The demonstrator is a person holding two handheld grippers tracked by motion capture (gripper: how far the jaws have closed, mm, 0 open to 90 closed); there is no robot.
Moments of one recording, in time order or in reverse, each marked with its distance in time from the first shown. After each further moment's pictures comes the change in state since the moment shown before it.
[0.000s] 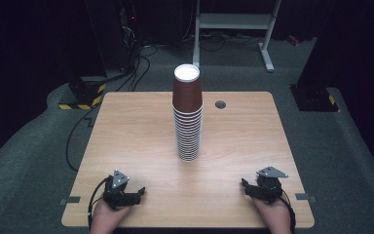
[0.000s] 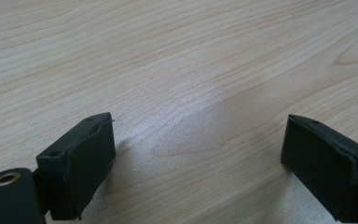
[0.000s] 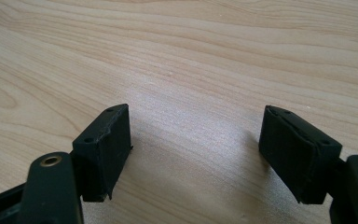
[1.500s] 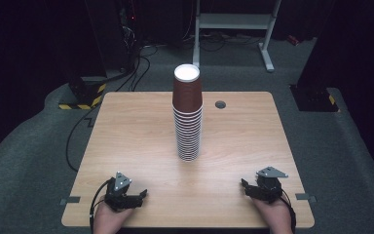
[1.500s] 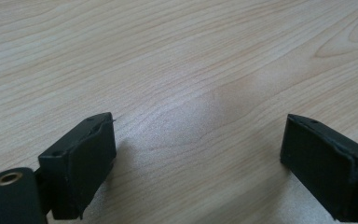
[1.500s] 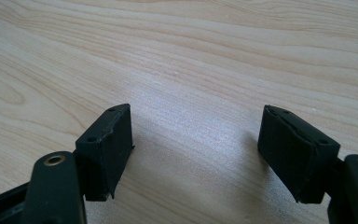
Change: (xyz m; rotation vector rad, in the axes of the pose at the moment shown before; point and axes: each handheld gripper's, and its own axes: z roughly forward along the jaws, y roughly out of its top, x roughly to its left) left arm -0.009 -0.001 -0.003 0.014 -0.014 0.016; right arm 0.000 0.000 0.000 0.000 0.020 -0.014
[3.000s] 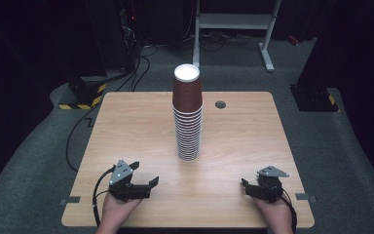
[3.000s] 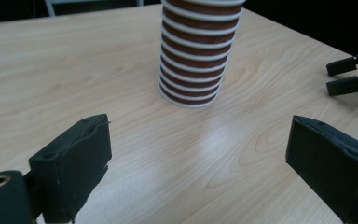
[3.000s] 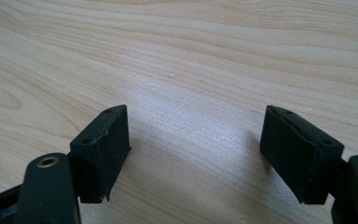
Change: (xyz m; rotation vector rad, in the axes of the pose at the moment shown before) left arm -0.024 0.062 -0.038 -0.312 -0.174 0.017; right arm -0.003 0.001 0.001 0.001 -0.002 0.012
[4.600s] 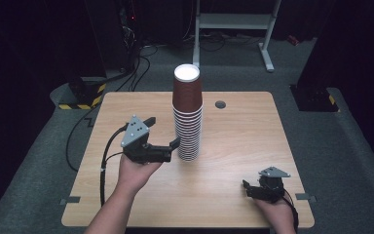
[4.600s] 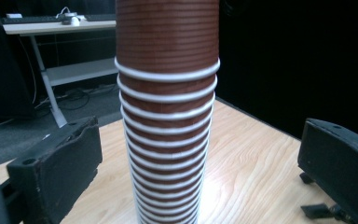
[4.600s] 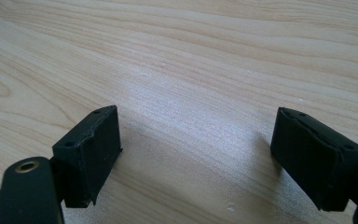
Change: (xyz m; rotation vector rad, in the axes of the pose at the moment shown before) left arm -0.033 0.147 0.008 -0.219 -0.042 0.070; right arm -0.004 -0.003 -0.002 0.016 -0.003 -0.008
